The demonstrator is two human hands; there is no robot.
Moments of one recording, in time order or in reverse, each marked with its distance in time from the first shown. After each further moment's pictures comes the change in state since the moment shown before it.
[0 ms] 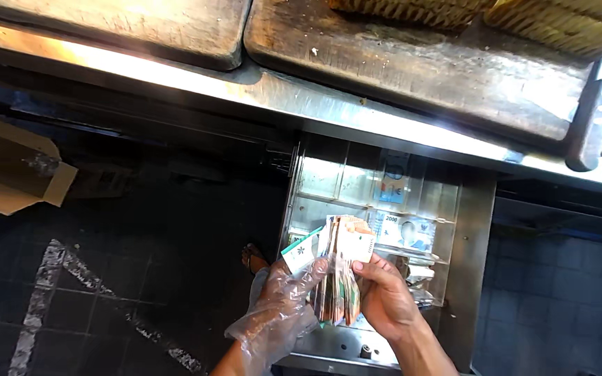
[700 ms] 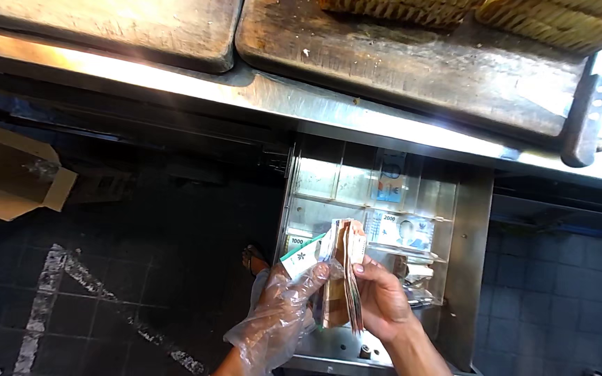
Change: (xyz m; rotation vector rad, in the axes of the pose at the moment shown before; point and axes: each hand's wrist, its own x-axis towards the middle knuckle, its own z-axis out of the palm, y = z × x) left_hand -0.006 0.001 0.005 0.026 0.000 0.011; right_hand 0.004 0.008 -0.009 0.252 -0.177 0.102
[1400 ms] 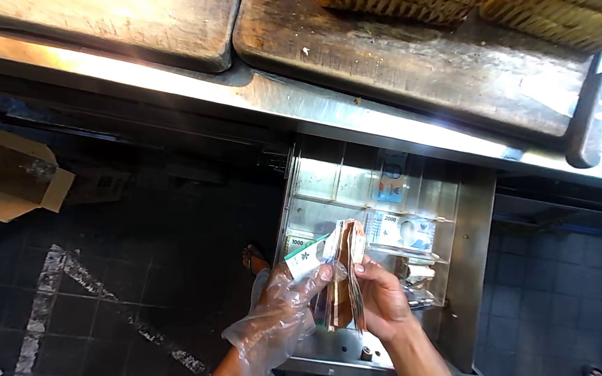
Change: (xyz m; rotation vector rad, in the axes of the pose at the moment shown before) left_hand 0.003 0.003 0.002 0.015 -0.037 0.021; right_hand 0.004 0.001 -0.003 0.031 -0.038 0.017
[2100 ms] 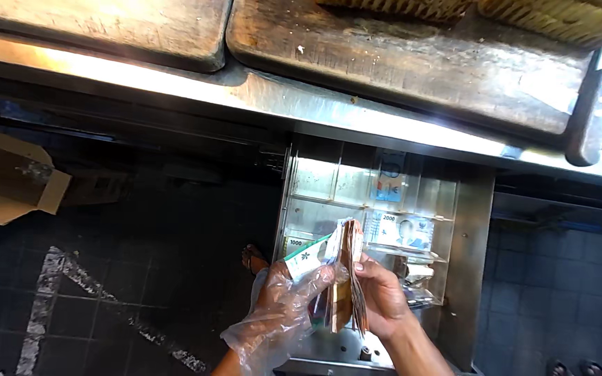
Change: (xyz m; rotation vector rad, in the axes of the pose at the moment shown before) left_hand 0.002 0.003 0.004 0.010 -0.004 0.034; right_hand 0.003 -0.002 -0.001 0.022 -0.036 0.015
